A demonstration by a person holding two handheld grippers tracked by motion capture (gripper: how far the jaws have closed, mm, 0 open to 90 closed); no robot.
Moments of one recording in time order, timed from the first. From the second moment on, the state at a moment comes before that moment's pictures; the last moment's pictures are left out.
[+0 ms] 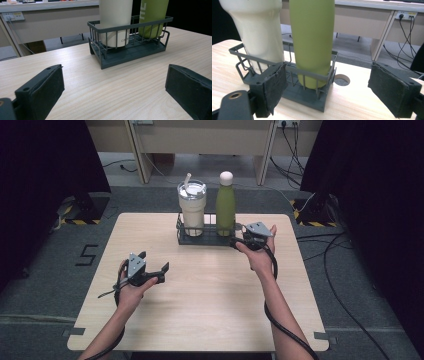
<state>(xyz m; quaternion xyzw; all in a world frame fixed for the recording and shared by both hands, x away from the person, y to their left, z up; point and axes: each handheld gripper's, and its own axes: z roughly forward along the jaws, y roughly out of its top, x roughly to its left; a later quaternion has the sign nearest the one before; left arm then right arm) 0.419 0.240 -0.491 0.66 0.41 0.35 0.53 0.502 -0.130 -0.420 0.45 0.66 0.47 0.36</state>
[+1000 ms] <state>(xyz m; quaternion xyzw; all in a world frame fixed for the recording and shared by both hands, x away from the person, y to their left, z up) 0.419 0.242 -0.490 0.65 0.41 0.35 0.53 0.451 -0.176 -0.446 0.47 0.66 0.46 0.37</state>
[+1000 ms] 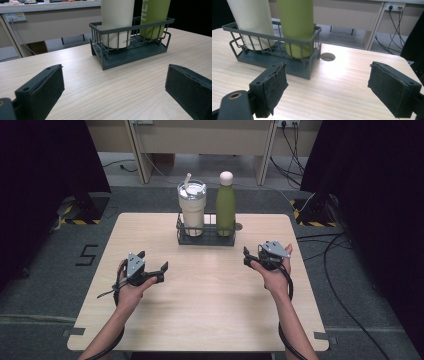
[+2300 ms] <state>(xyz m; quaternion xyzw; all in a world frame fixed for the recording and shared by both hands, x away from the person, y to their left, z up) 0.422 0.244 -0.493 0.65 0.42 0.35 0.53 0.391 -0.222 -0.495 0.50 0.65 0.44 0.37</state>
